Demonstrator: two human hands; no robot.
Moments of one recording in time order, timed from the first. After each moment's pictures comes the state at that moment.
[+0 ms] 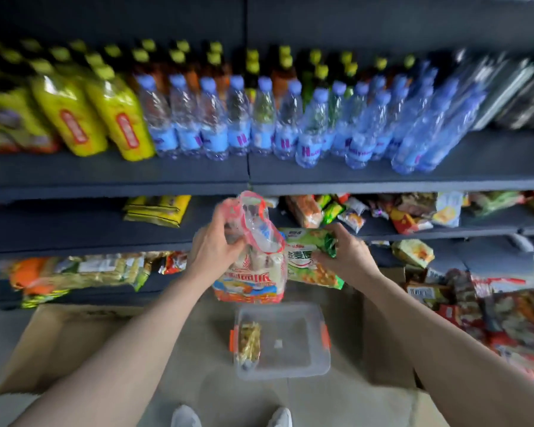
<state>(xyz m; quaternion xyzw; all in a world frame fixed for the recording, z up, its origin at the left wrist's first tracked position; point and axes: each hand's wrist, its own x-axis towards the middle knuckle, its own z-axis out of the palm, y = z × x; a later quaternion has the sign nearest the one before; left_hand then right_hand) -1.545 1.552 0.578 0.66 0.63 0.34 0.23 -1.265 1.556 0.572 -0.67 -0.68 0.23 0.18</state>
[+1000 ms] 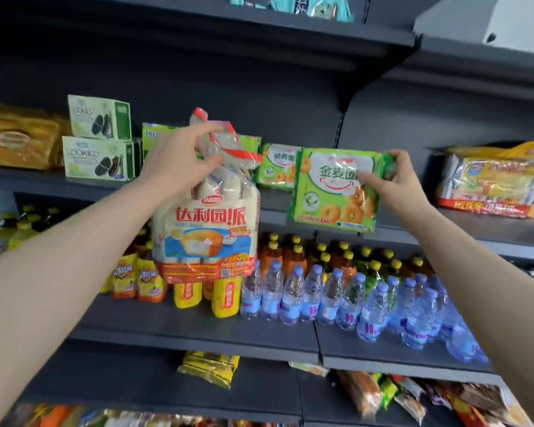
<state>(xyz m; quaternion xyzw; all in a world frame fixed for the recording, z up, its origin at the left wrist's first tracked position) -1.830 1.615 0.992 0.66 0.59 0.45 -0.11 -1.463 1.684 0.986 -0.45 -0.67 0.20 0.55</state>
